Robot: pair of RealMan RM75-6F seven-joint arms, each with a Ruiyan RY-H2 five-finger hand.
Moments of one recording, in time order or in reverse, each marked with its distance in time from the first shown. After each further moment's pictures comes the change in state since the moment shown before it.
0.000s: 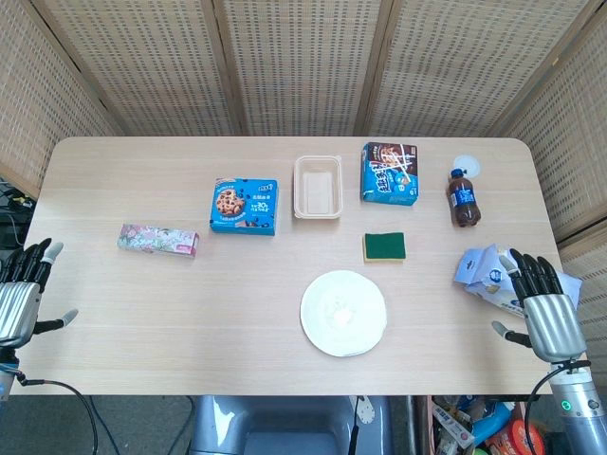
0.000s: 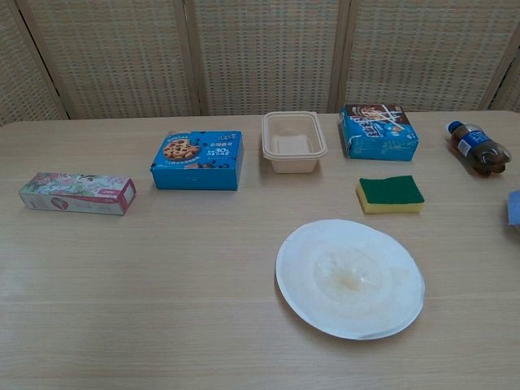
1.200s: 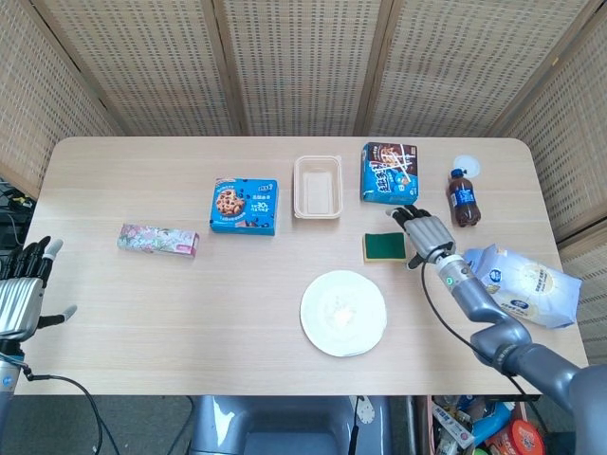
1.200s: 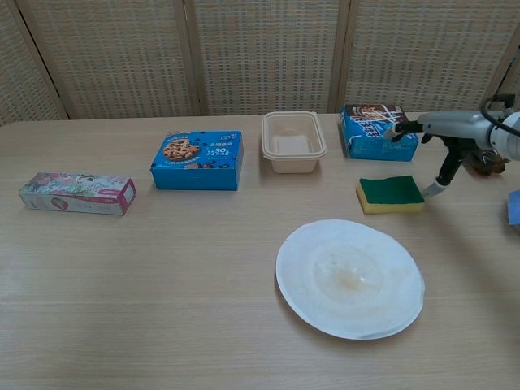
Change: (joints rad) left arm -0.021 -0.046 -0.021 0.047 -0.068 -0.046 0.063; right arm 0.611 -0.360 0.150 0.527 0.160 -0.888 0.156
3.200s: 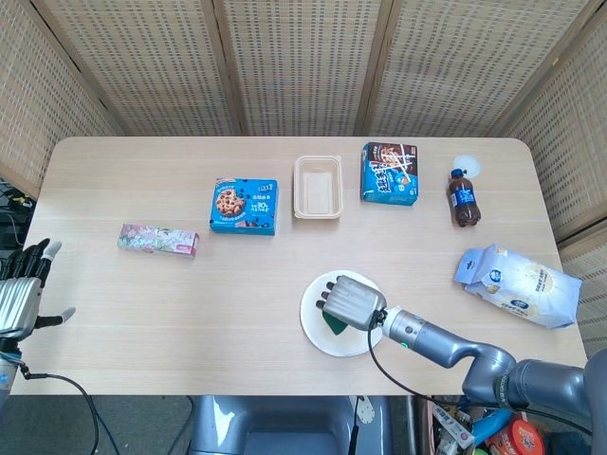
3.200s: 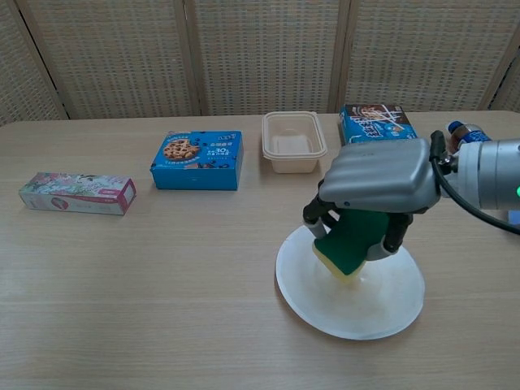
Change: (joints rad) left arm -0.010 0.030 0.005 -0.020 -0.036 -0.051 -0.023; right arm 0.126 0.198 -0.208 -0.601 -0.304 0.169 -0.471
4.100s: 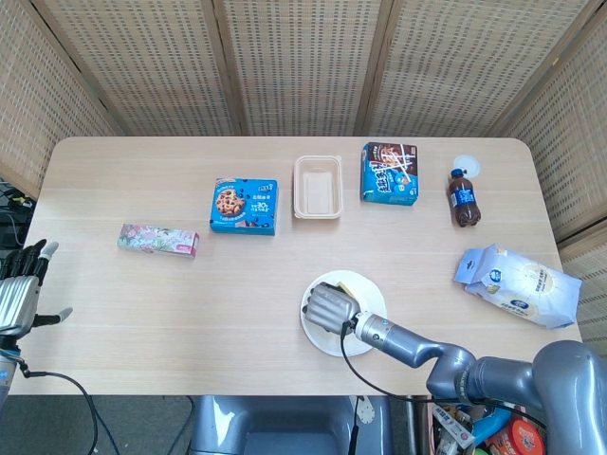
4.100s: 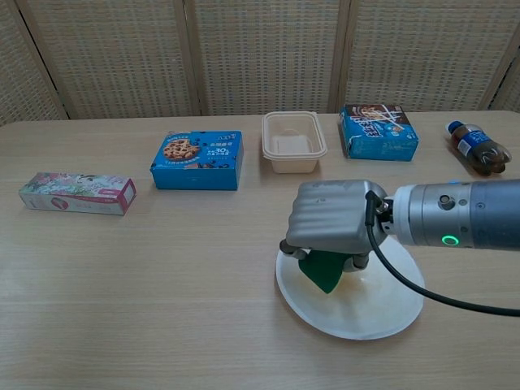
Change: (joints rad) left arm -0.011 -0.001 -0.007 0.010 -0.044 -0.040 0.010; right arm 0.035 -0.198 0.022 0.149 0.082 -0.094 -0.385
